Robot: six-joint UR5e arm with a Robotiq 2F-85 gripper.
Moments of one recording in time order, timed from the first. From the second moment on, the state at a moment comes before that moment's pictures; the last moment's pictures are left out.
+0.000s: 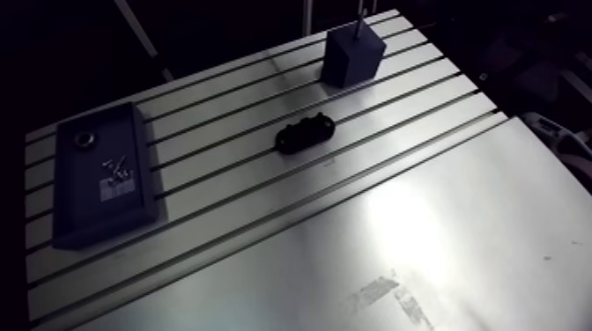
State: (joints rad) arm -0.47 -0.90 1.18 -1.52 -1.65 -1.83
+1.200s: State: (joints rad) arm -0.47 -0.89 1.19 -1.52 -1.65 -1.83
